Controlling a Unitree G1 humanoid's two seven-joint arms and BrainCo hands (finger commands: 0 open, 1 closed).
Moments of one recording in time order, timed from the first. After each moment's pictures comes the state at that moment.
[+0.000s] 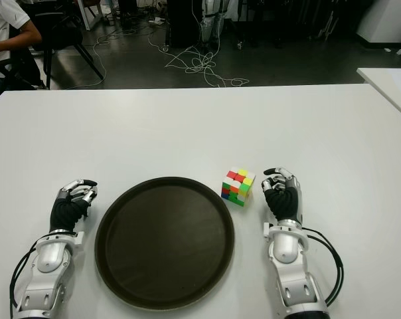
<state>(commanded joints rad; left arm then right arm) 0.08 0.03 0.10 0.23 0.01 -0.03 0.08 0.08 -0.07 0.01 0.12 -0.23 0.01 -0.37</state>
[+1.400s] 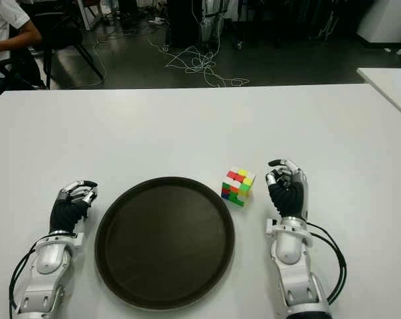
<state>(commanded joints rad) 0.10 0.00 0.10 0.18 0.01 0.02 0.09 0.07 -0.12 0.02 0.07 -0.37 -0.19 -0.42</state>
